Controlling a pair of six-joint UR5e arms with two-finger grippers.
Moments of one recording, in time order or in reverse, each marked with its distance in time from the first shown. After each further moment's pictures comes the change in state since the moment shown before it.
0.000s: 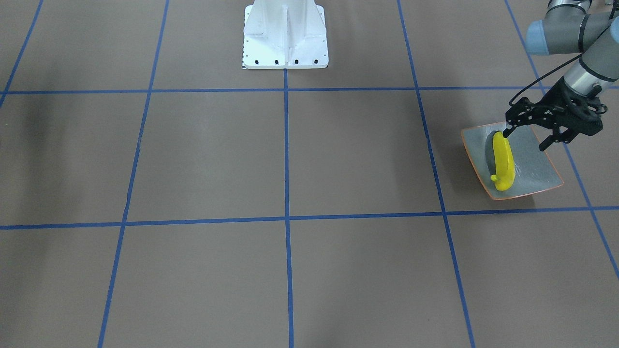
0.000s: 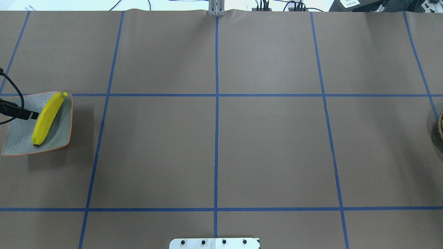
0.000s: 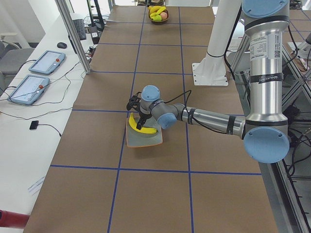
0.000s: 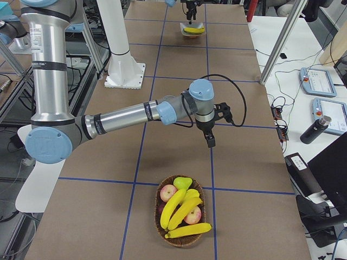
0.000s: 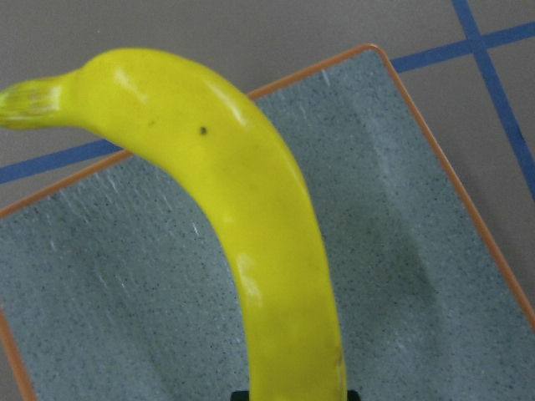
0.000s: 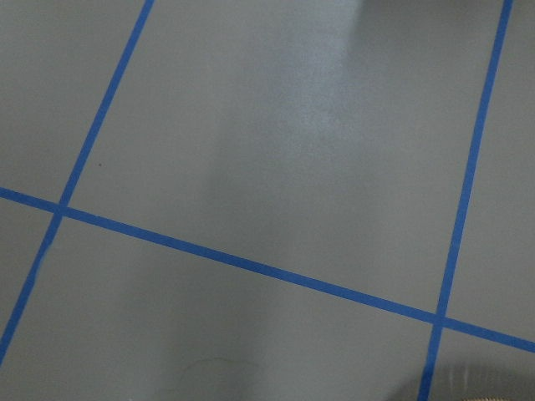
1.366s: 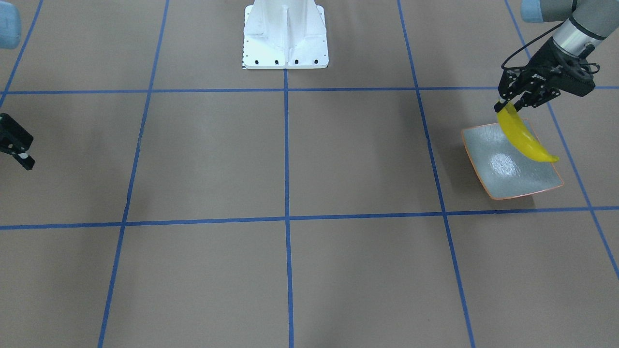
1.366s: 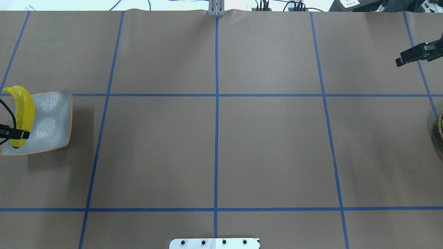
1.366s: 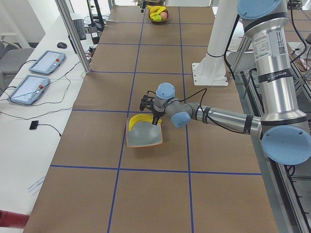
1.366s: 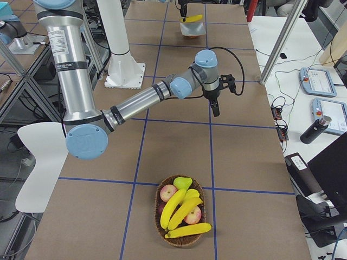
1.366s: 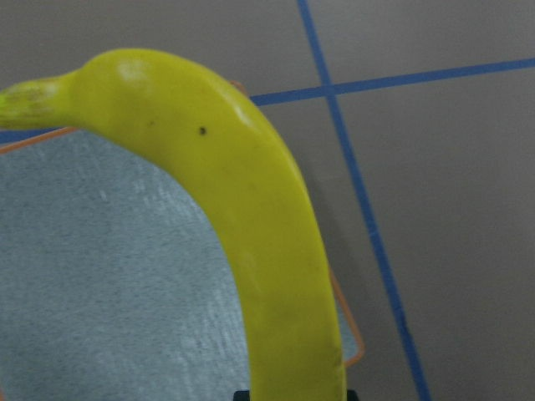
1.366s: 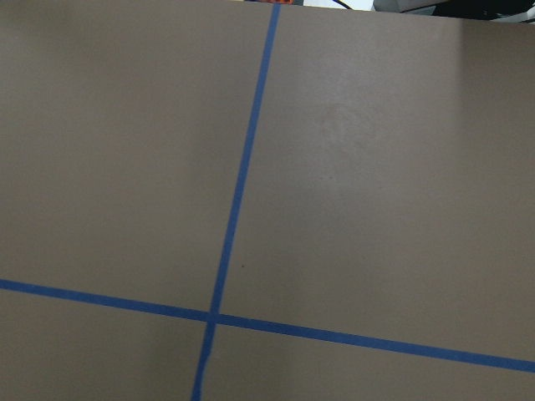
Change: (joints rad) left arm 0.131 0.157 -0.113 -0.035 0.117 -0.217; right arm -0.148 0.147 0.071 -0.002 -0.043 0.331
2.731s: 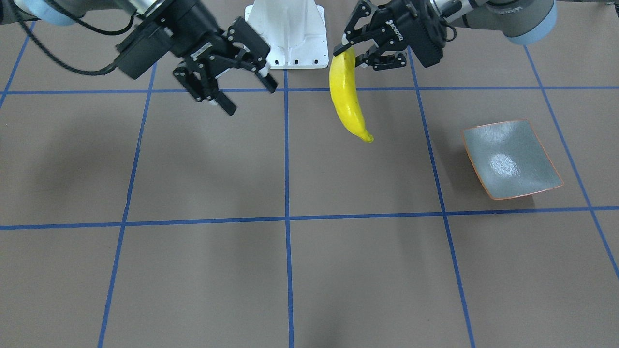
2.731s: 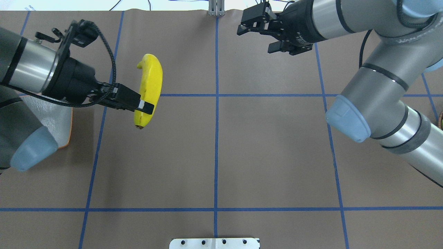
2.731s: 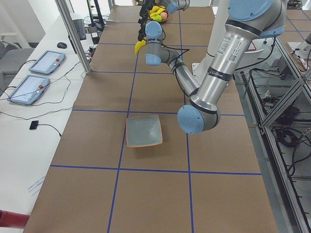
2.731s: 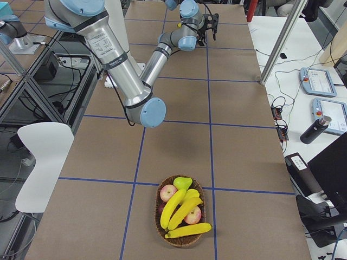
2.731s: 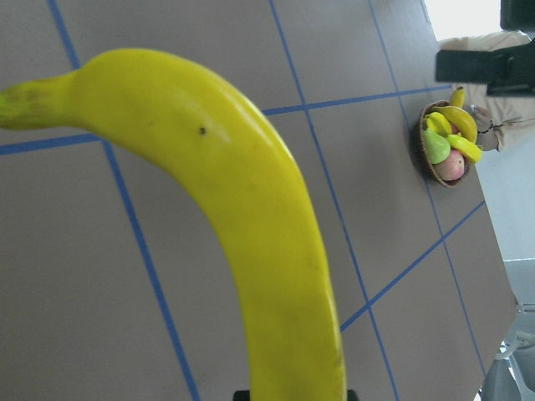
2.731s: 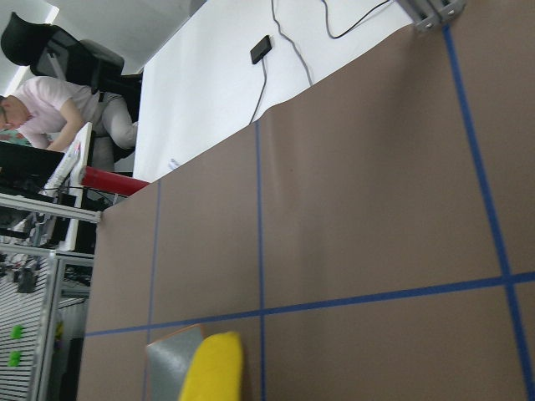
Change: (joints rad) left arm 0.098 -0.562 -0.098 -0.068 -0.291 -0.555; right arm -0.373 0.463 0.024 0.223 -0.149 0.993
